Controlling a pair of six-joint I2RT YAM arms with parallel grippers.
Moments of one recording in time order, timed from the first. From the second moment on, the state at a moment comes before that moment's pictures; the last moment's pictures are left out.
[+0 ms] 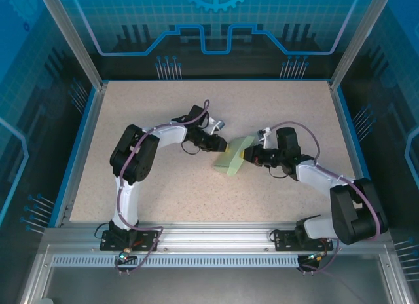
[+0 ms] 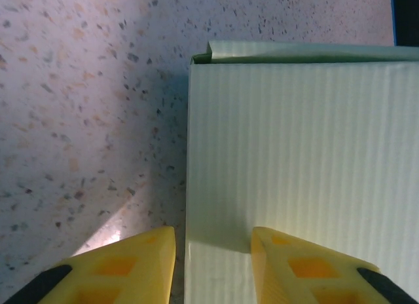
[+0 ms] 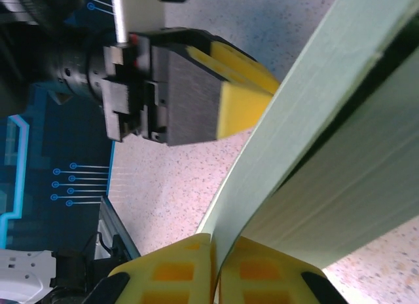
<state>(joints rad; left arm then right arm) -0.45 2.10 1.38 -0.34 0.76 -0.30 0.26 1.35 0.60 0.06 -0.76 0.66</state>
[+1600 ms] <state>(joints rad) -0.73 1.54 0.74 0.26 0.21 -0.30 0.43 1.46 0.81 -0.08 -0.42 0.63</state>
